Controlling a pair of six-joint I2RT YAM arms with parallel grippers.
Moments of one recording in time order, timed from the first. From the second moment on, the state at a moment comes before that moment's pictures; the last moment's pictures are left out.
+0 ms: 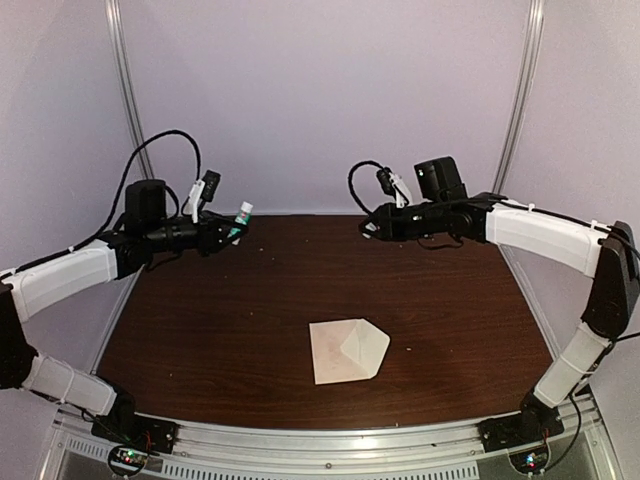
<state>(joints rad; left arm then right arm) -0.40 1.32 0.92 0.06 0.67 -0.09 0.59 1.63 1.38 -0.25 -0.38 0.39</state>
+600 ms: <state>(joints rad) -0.27 1.15 0.91 0.07 0.43 -0.09 0.47 1.73 1.11 -0.31 0.07 0.40</state>
